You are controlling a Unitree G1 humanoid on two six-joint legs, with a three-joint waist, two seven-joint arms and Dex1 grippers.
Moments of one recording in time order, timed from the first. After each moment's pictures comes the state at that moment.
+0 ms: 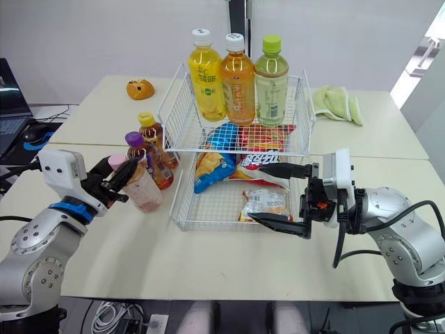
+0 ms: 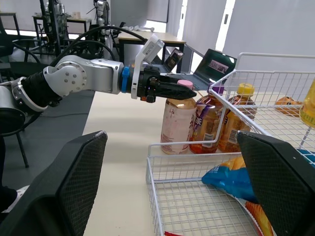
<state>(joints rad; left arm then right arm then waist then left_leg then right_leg) -0.10 0.56 0.41 -0.47 -0.57 0.58 -0.29 -0.32 -0.69 -0.06 -0.56 0.81 0.48 0.95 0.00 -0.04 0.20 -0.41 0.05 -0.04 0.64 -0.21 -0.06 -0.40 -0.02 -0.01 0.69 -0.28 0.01</state>
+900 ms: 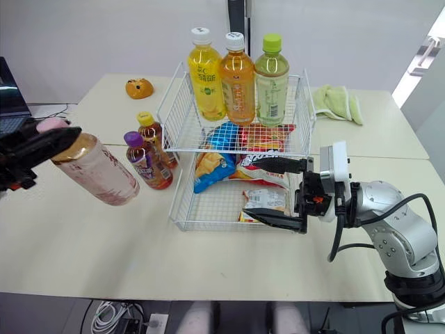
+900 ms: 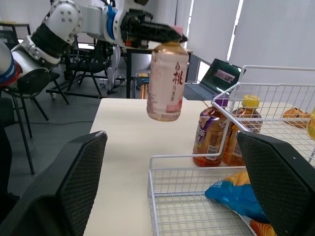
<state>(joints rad) -0.19 1.11 0.85 -0.33 -1.26 1.00 -0.64 -0.38 -0.65 -0.04 -0.51 0.81 0.48 0.98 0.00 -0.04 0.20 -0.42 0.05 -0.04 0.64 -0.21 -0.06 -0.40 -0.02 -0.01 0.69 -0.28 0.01</state>
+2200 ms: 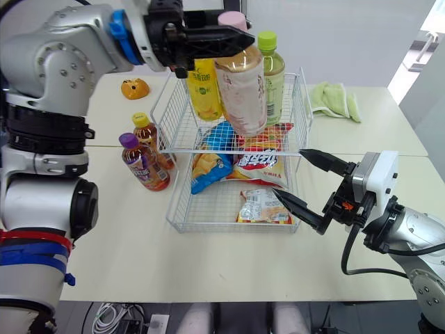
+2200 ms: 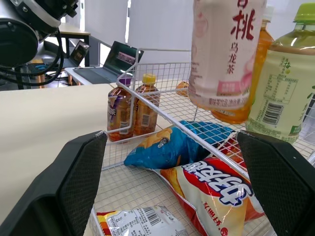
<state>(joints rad) -1.43 0.56 -0.13 0.36 -0.64 0.66 -1.12 -0.09 -0.72 -0.30 -0.81 0.85 0.54 0.58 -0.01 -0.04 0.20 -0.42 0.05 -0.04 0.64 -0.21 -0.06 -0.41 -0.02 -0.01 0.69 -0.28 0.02</state>
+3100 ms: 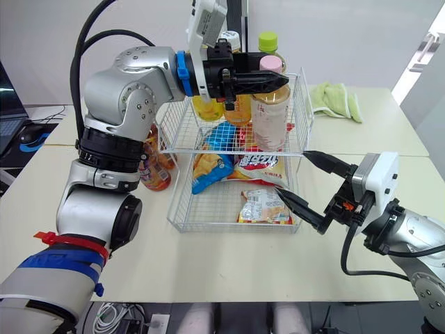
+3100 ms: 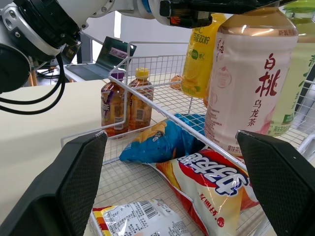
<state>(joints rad) -1.34 0.37 -0.12 0.38 -0.45 0.56 -1.08 -0.06 -0.74 -0.30 -0.82 0.87 0.54 0.54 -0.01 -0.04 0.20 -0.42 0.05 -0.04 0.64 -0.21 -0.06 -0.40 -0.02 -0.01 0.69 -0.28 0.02</state>
